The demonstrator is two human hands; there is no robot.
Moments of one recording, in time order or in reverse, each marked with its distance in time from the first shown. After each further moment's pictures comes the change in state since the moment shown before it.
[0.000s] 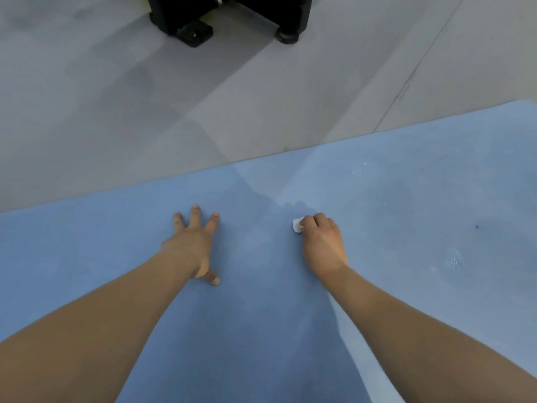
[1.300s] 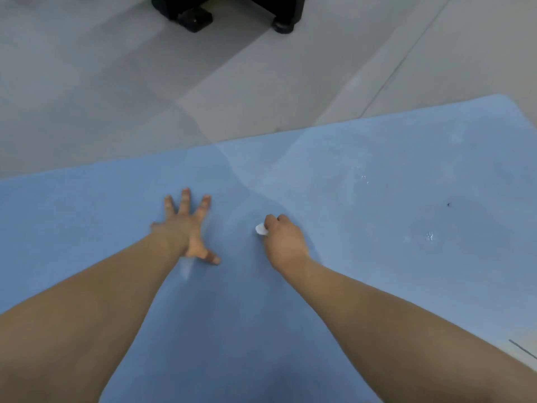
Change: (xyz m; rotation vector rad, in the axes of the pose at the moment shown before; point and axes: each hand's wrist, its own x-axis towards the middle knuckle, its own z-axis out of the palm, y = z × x) left_hand -0.029 -0.007 0.030 -0.127 0.037 -0.019; right_hand -0.054 -0.076 -0.026 -0.009 -0.431 0.076
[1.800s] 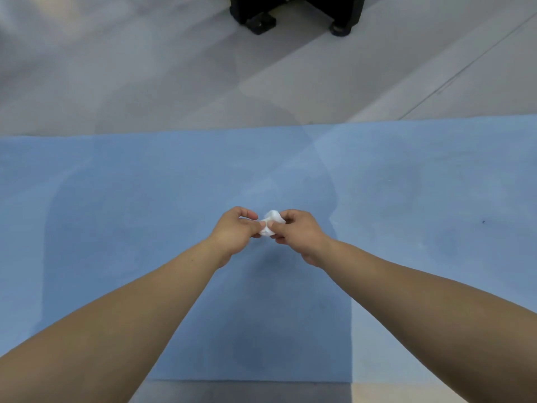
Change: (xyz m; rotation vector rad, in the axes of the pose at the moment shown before) left_hand -0.112 0.115 0.054 -1.384 0.214 -0.139; right_hand -0.054 0.043 -0.042 1.023 -0.434 0.065
